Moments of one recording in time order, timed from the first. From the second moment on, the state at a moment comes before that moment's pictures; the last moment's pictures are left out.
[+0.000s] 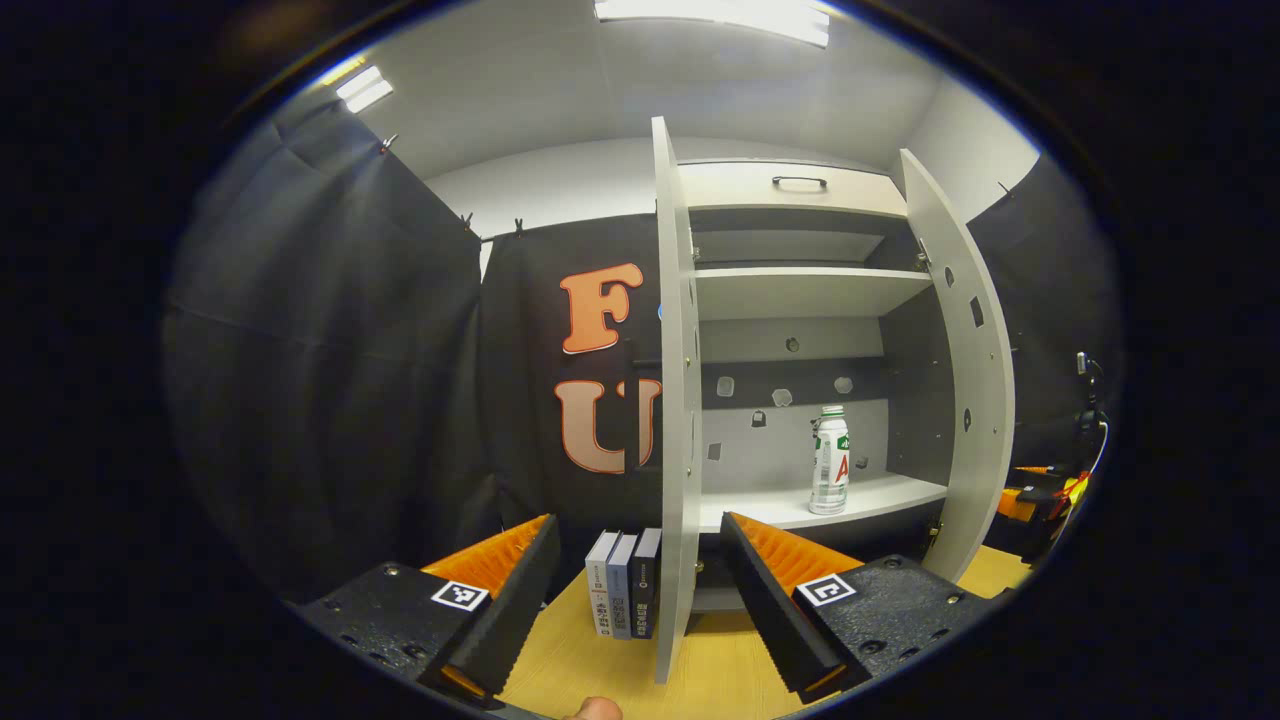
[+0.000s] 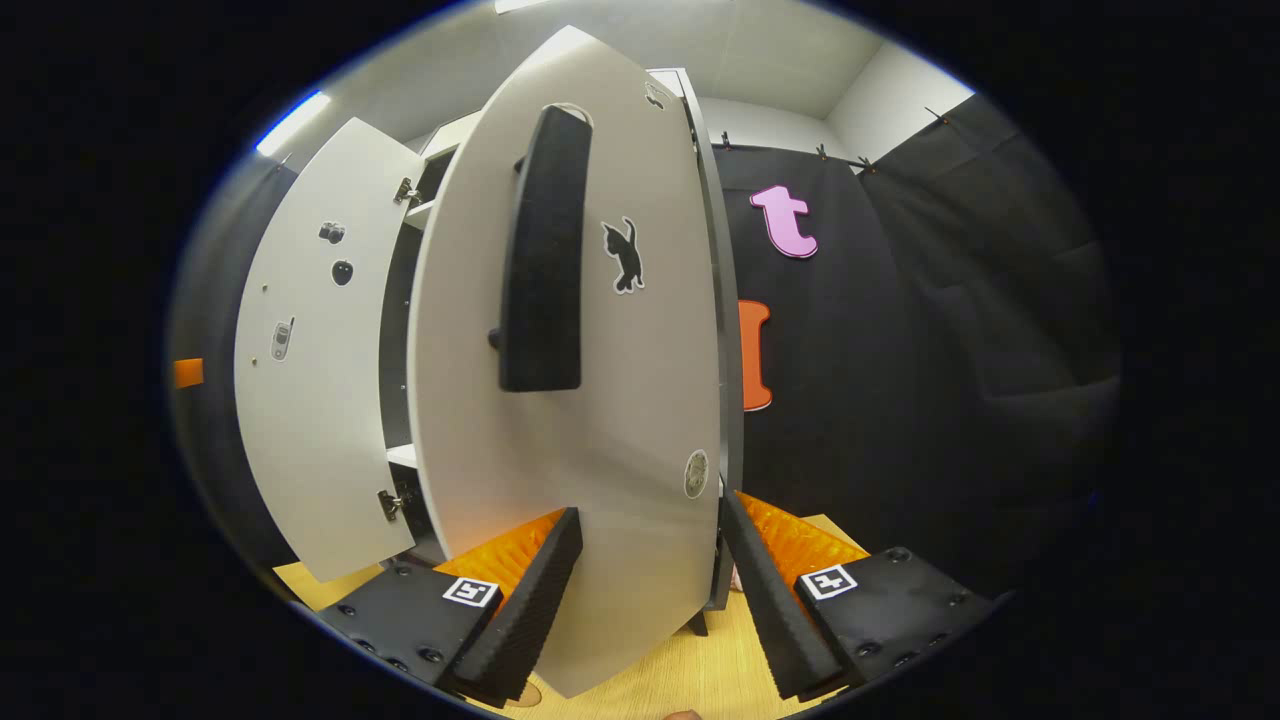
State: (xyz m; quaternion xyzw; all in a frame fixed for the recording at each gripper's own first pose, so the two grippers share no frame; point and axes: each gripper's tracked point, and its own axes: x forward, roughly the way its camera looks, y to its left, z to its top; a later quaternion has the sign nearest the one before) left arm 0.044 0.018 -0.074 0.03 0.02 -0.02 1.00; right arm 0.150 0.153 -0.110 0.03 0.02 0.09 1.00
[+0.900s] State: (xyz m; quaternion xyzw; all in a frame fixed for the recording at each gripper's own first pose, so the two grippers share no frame) left arm 0.064 0.074 -0.097 0.03 0.03 0.02 1.00; right arm 0.211 0.197 -0.120 0.05 0.03 0.10 0.99
